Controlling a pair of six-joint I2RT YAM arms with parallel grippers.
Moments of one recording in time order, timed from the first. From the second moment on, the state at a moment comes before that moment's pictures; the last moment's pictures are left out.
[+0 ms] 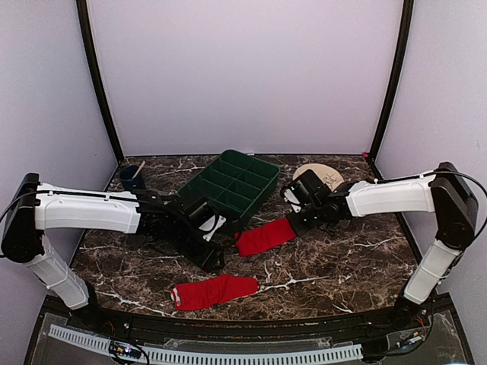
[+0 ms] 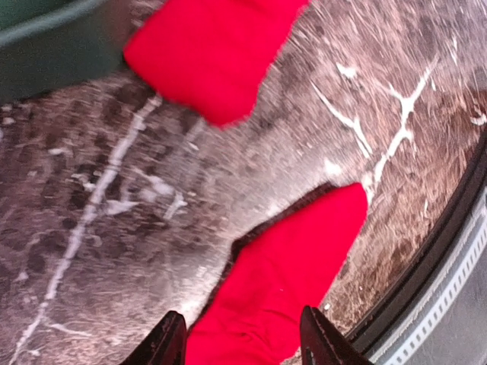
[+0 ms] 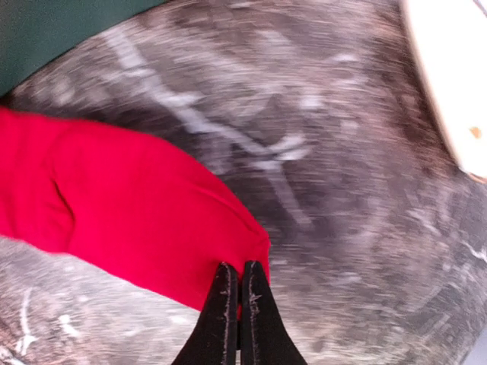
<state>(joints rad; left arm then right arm) -1.00 1.55 1.05 -0.62 0.08 -0.38 0.81 1.68 1.03 -0.35 0.27 0.12</state>
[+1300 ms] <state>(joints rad) -1.04 2.01 1.41 -0.77 0.14 0.00 0.42 1.92 1.38 -0.50 0.40 0.13</state>
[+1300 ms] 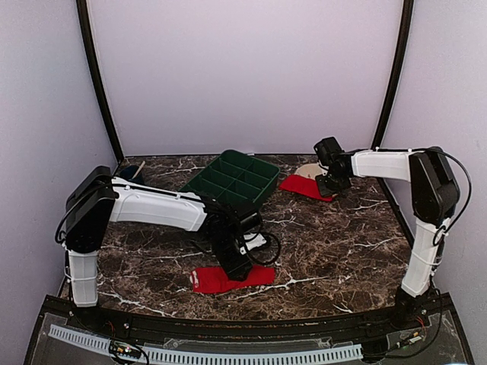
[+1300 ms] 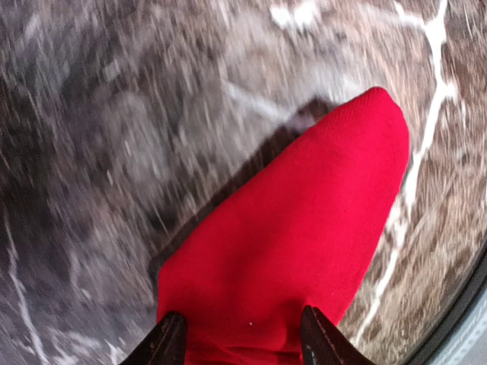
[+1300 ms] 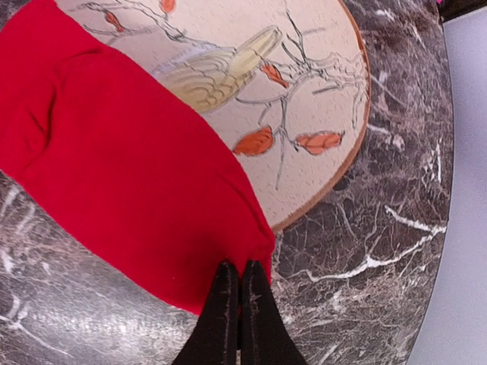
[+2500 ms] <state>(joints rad) -0.94 2.28 1.93 -0.76 0.24 -0.05 0.65 1.56 1.08 -0.46 0.37 0.32</state>
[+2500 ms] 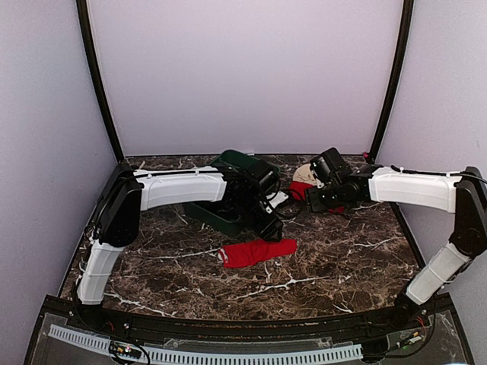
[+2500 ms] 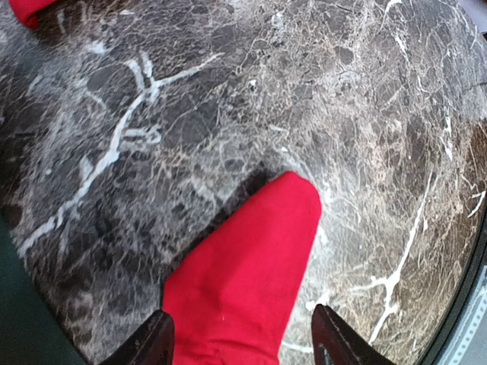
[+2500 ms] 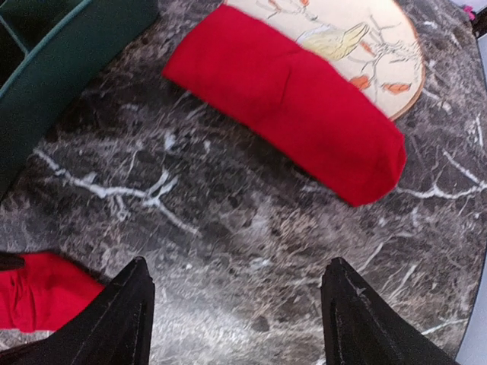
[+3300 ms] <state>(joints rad) -0.94 1.92 1.40 -0.78 0.06 -0.15 0.76 1.57 0.84 -0.21 -0.03 0.51</state>
